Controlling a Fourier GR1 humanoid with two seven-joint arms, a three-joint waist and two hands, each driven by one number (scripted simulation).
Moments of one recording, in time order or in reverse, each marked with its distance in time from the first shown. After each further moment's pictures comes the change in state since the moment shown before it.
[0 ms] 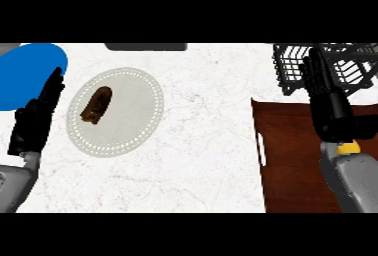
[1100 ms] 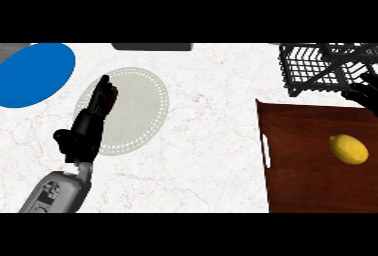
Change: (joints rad) left arm 0.015 -0.253 -0.093 -0.083 0.037 0.065 -0.075; right arm -0.021 -0.327 -0.204 0.312 -0.864 1.267 0.186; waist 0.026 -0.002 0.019
